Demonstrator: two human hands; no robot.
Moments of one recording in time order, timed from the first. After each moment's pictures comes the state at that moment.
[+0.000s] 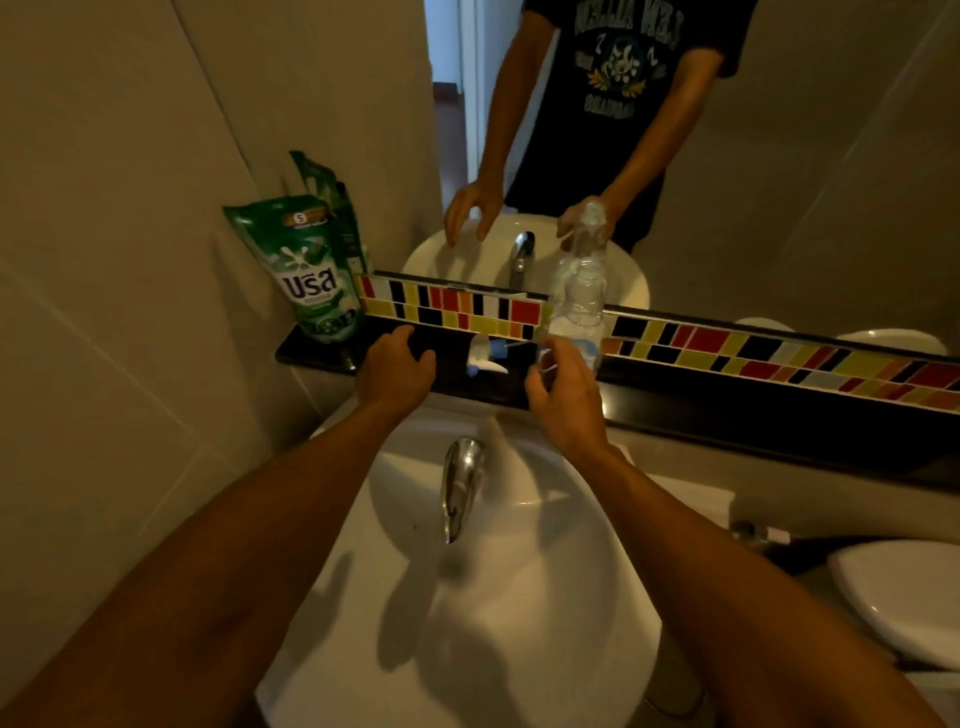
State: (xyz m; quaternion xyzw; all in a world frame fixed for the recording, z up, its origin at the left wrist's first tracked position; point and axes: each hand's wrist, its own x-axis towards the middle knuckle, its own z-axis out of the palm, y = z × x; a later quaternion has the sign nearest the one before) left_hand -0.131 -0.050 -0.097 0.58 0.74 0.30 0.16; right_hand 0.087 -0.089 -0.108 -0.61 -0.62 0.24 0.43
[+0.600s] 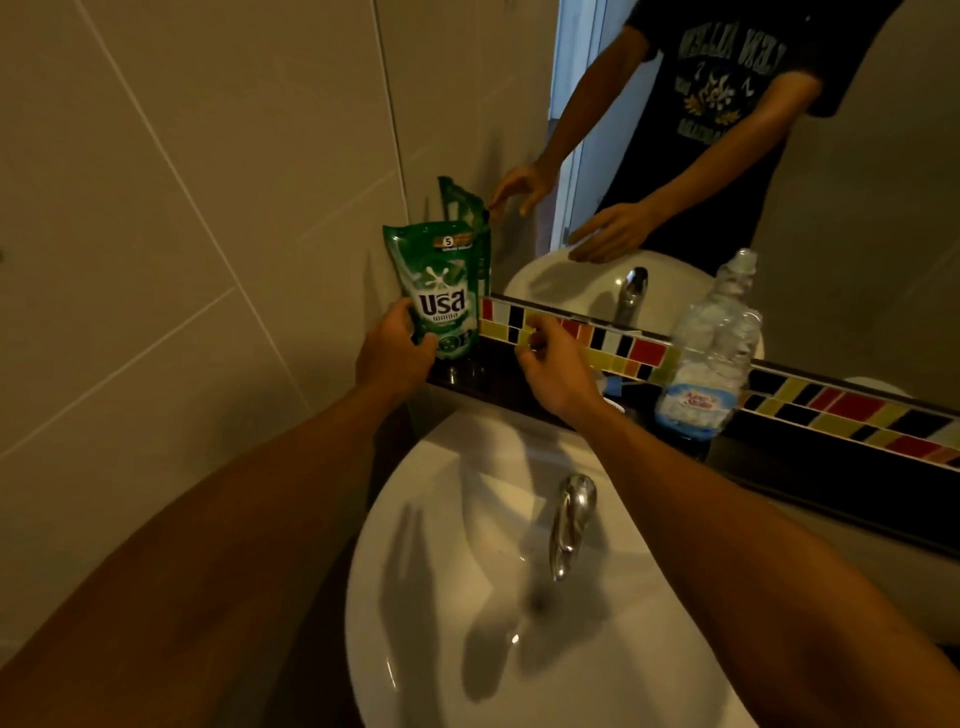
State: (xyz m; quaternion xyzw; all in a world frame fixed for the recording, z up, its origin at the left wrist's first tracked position) left_hand -0.290 -0.062 -0.039 0.52 0.75 0.38 0.17; right_hand -0.079 -0.030 -0.057 -0.54 -0.69 0.33 0.36
